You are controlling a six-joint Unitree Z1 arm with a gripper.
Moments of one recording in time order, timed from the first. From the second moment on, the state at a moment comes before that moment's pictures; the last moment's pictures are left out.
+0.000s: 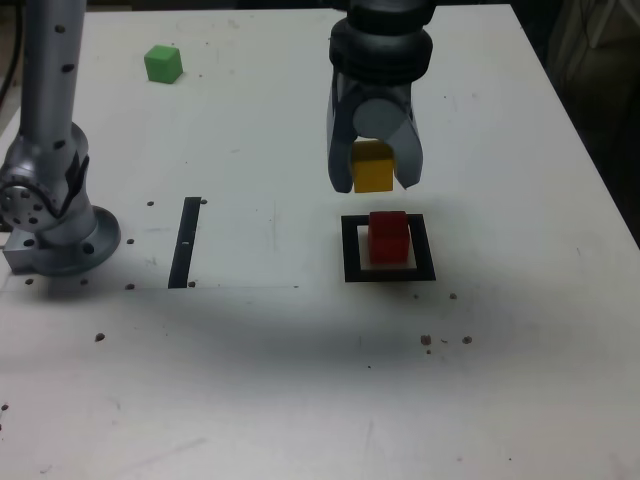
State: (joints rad) arm -0.03 1.95 -1.60 1.32 0.04 -0.03
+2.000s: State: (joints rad) arm -0.08 2.06 -1.63 1.28 0.01 -0.10
